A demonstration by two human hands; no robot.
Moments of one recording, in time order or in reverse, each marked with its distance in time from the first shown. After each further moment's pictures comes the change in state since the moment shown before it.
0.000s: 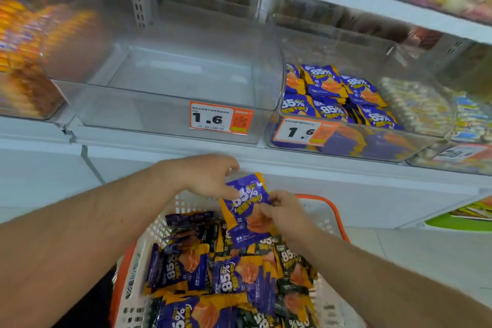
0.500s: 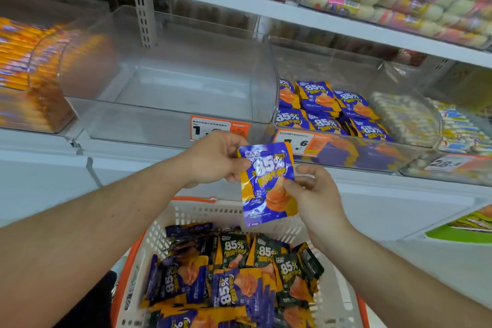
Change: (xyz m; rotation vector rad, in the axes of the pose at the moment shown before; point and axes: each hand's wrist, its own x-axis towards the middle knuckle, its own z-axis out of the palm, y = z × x) left_hand -0.015 0.029 -0.020 -0.732 0.344 0.175; right_hand -0.045 -0.069 -0.031 0.140 0.296 -0.270
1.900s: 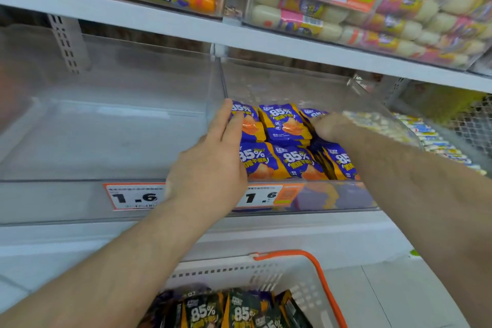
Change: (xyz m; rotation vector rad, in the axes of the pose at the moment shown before) left_hand 0.084 0.053 0.036 0.799 0.487 0.199; right_hand 0.283 -0.088 -0.083 -1.184 0.108 0.013
